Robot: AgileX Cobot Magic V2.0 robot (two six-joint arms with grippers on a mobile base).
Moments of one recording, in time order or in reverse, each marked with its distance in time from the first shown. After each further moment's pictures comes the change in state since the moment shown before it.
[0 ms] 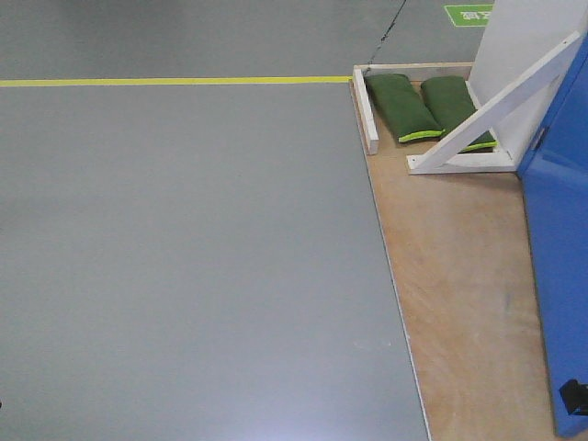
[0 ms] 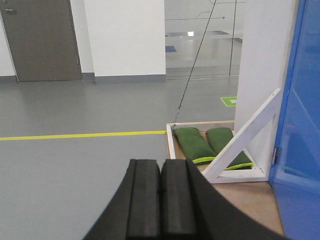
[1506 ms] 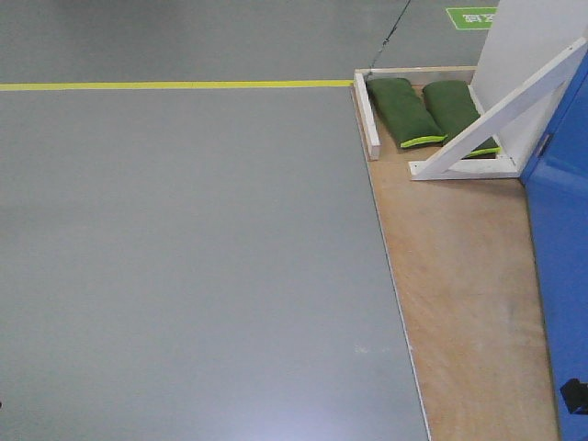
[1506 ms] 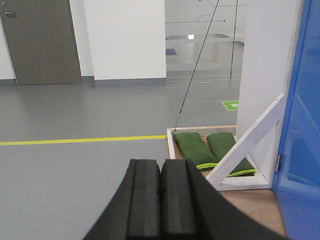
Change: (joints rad) left arm 0.000 0.000 0.000 0.000 0.000 0.000; right arm 0.000 0.000 0.000 0.000 -0.011 0.000
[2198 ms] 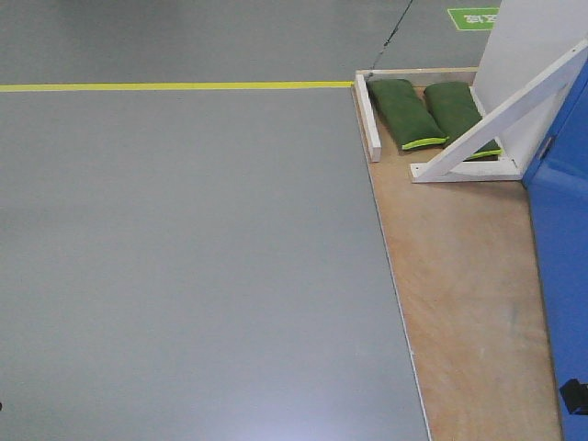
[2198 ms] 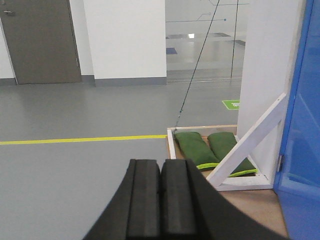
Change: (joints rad) left arm -0.001 0.000 0.000 0.000 0.011 0.000; right arm 0.000 0.000 0.000 0.000 0.003 0.000
